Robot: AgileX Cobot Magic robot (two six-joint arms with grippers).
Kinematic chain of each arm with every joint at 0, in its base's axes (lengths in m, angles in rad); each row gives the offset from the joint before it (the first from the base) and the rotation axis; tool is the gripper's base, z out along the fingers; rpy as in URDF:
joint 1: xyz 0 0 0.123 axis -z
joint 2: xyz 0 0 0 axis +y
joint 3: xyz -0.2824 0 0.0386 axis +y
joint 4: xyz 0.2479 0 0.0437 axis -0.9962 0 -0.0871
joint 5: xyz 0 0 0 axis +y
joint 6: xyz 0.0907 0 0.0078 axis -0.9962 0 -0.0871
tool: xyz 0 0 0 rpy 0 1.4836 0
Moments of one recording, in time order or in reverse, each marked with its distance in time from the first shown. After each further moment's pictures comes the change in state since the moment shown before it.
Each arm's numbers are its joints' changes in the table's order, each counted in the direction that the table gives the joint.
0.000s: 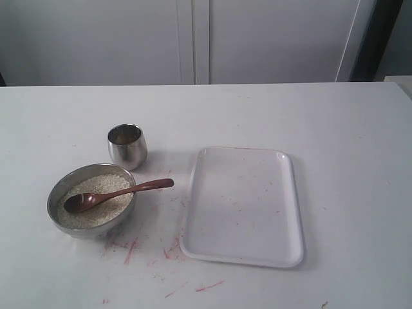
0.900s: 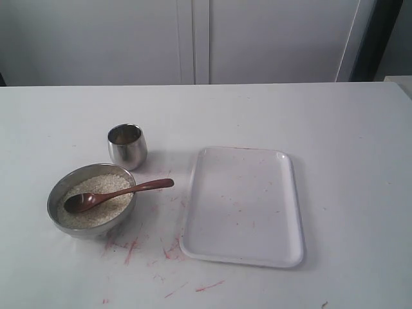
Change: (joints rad) left arm 0.000 0.000 0.000 0.000 0.000 0.000; right arm 0.000 0.000 0.000 0.000 0.000 0.000
